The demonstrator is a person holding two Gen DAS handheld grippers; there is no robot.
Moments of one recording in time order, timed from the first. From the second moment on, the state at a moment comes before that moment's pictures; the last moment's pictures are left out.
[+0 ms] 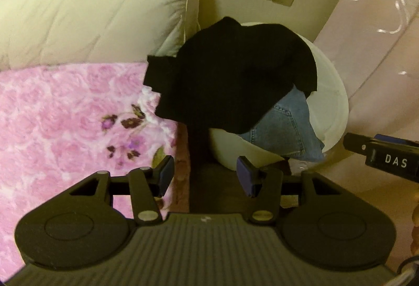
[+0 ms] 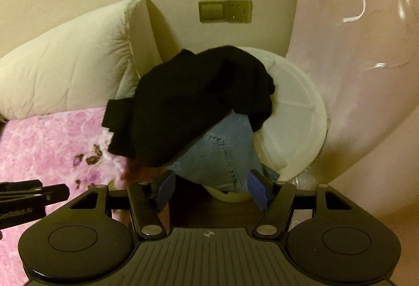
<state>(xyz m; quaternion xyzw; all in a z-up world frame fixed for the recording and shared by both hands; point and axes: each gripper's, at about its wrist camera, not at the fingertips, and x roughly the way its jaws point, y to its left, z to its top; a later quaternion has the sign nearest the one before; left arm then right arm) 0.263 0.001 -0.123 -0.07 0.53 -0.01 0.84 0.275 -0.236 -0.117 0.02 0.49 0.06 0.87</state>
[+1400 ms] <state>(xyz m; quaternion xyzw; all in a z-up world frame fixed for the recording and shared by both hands) 0.395 0.088 -0.348 -0.58 0.45 0.12 0.67 0.506 -0.245 -0.250 0.17 0.53 0.12 0.82</state>
